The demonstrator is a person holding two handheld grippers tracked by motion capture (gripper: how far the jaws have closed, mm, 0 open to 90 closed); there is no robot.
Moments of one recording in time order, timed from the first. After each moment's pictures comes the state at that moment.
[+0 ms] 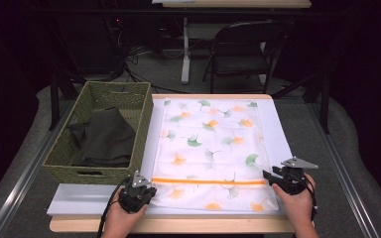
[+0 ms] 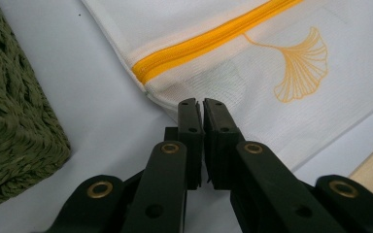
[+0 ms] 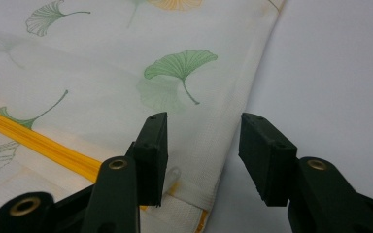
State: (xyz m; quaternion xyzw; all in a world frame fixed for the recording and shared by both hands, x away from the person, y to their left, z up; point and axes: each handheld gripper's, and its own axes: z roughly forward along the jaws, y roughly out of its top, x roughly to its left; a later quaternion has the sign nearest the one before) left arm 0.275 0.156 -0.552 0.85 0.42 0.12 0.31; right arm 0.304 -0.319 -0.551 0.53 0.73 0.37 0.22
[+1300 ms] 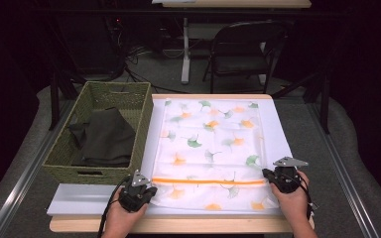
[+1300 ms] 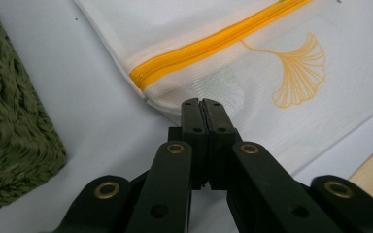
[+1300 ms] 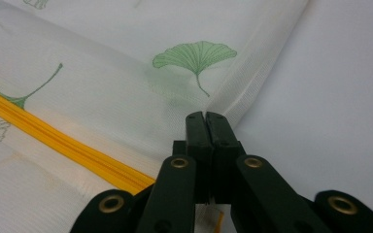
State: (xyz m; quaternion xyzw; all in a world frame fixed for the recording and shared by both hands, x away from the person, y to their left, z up) left arm 0.277 0.156 -0.552 0.84 0.42 0.12 0.32; right arm 0.312 -0.308 -0.557 0.50 0.77 0.34 0.21
